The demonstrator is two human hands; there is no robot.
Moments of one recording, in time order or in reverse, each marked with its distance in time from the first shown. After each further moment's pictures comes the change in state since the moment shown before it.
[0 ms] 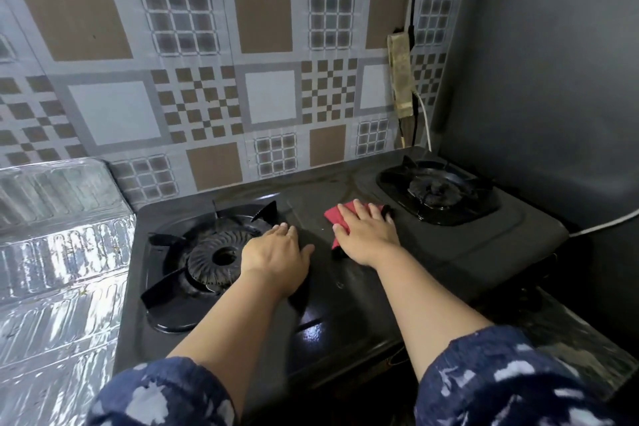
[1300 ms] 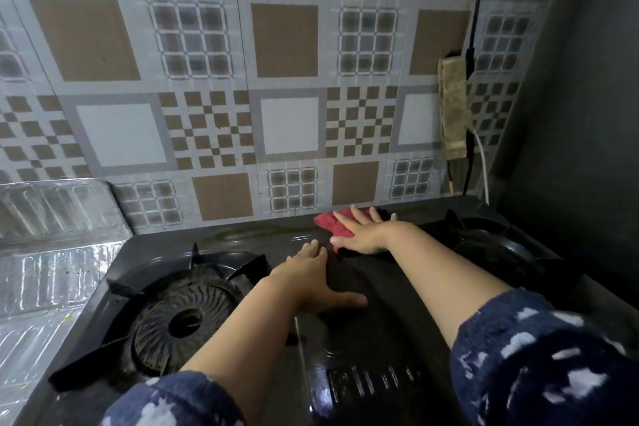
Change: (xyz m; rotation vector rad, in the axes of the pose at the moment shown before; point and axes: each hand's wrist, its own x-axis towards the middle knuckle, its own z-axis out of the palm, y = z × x) left_hand 0.112 0.035 -0.006 -0.214 -0.251 -0.026; right_hand 0.169 0.017 -0.043 -0.169 -0.359 -0.269
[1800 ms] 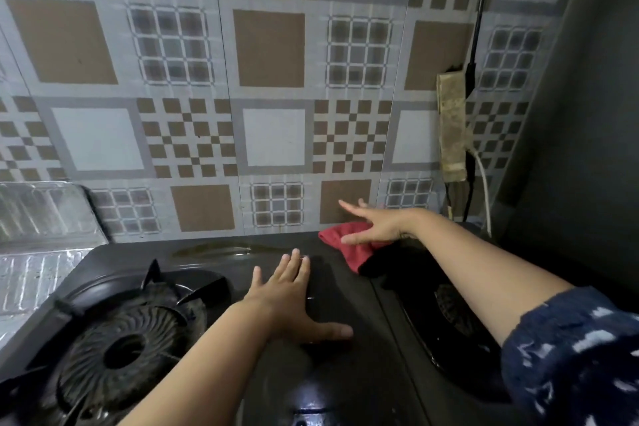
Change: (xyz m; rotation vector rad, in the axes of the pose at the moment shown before) left_hand 0.025 0.022 0.006 0.031 -0.021 -0.130; right_hand 0.029 0.072 -0.055 0.103 -0.088 -0.199
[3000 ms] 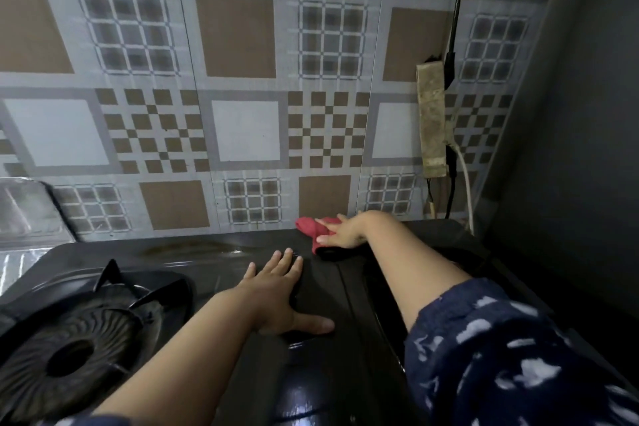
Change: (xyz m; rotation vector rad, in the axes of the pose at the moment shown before) left_hand 0.025 0.022 -0.001 0.020 -0.036 0.047; right_hand 0.024 -0.004 0.011 -0.302 -0.090 0.145
